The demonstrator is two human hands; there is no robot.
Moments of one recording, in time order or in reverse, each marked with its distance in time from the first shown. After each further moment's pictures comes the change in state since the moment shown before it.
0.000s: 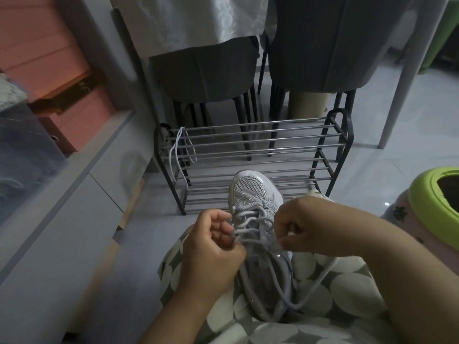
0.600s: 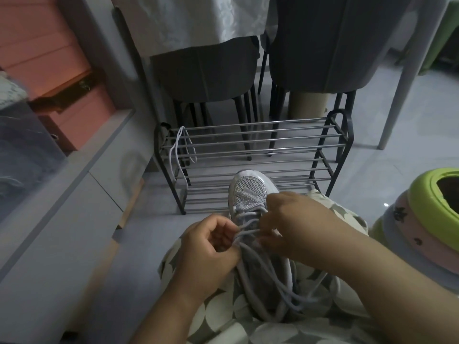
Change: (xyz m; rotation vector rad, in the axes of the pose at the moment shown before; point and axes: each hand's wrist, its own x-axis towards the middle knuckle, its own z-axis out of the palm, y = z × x) left_hand 0.005 0.000 -0.014 -0.104 -0.191 0.005; right_hand 0.006 -0.027 0.013 -0.213 0.239 -0.068
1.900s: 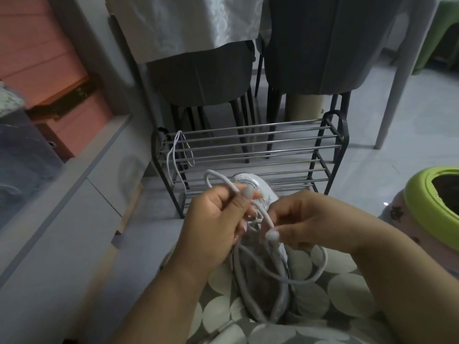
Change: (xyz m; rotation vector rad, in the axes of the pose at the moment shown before) left_hand 0.020 0.067 0.010 -0.244 -0.074 -0.039; right_hand -0.011 0.035 -0.010 1.122 -0.227 0.027
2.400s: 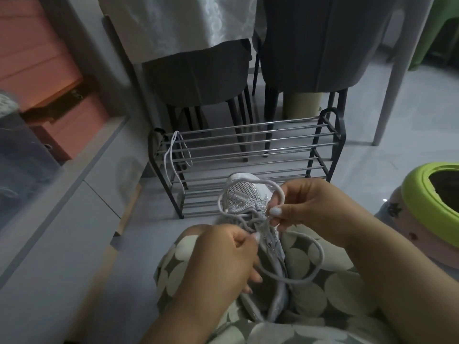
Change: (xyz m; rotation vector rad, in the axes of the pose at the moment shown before) left_hand -0.024 -0.025 0.014 0.370 0.007 -0.319; right_hand 0.006 0.016 -0.005 0.301 0.310 -0.006
